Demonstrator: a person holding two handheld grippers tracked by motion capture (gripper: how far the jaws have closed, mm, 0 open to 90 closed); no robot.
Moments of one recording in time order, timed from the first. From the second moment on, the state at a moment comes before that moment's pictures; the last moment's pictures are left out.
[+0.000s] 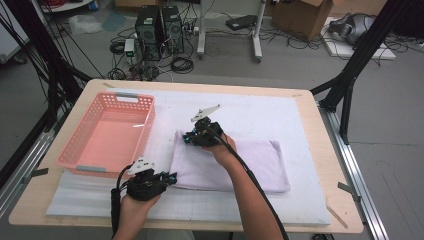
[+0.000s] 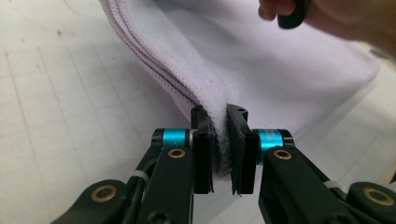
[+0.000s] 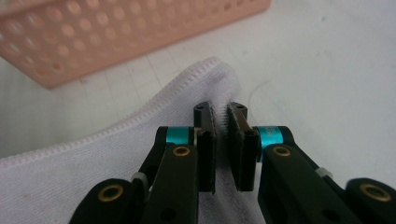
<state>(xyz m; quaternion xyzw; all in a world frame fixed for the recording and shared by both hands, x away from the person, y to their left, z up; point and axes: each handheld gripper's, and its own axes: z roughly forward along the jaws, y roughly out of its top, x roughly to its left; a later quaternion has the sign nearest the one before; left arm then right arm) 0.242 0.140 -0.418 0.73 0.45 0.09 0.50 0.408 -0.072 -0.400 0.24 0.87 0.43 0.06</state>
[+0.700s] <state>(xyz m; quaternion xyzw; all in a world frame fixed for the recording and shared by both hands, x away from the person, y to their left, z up) 0.262 0.069 -0.394 0.74 0.39 0.04 0.55 0.394 -0.159 -0.364 0.27 0.84 0.46 0.10</state>
